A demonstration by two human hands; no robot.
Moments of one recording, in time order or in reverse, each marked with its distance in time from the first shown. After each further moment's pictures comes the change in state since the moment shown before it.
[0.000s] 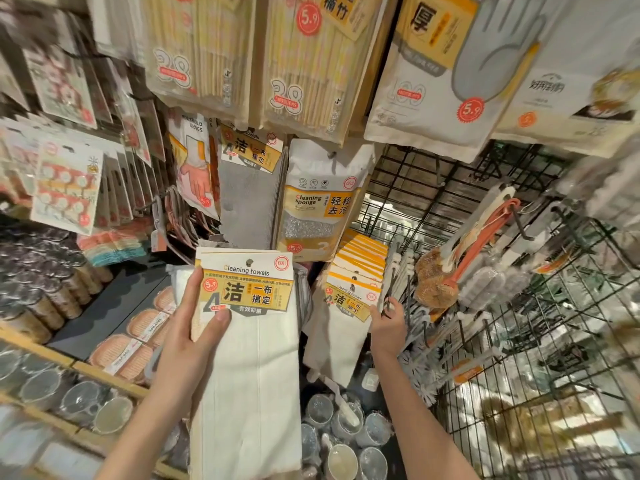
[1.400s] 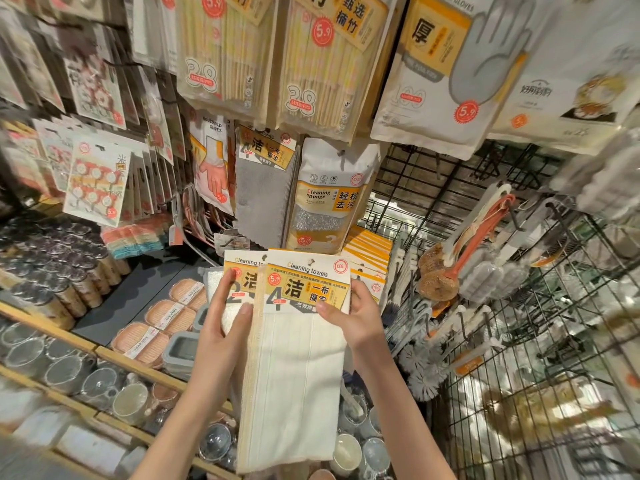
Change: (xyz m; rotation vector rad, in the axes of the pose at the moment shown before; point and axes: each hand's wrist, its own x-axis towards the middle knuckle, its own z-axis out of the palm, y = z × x) left_hand -0.031 -0.005 0.010 -0.098 0.029 -0.012; right_hand -0.129 -0.108 -0.036 0.500 -0.648 -0.087
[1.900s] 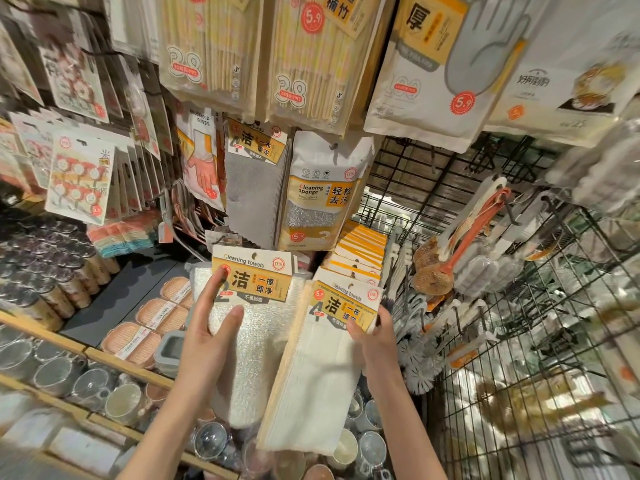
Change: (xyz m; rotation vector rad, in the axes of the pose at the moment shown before) left_hand 0.007 -0.007 -0.006 0.161 0.018 0.067; right_hand 0.000 0.046 -0.047 -0.092 0.324 0.185
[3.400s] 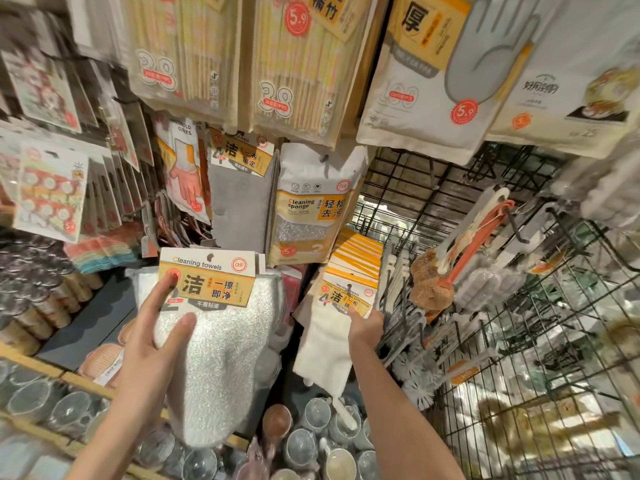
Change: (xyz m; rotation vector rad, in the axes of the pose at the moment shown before) left_hand 0.037 0.004 -0.027 0.034 0.043 -0.001; right_hand 0.144 0.050 0.024 -0.210 0.501 0.151
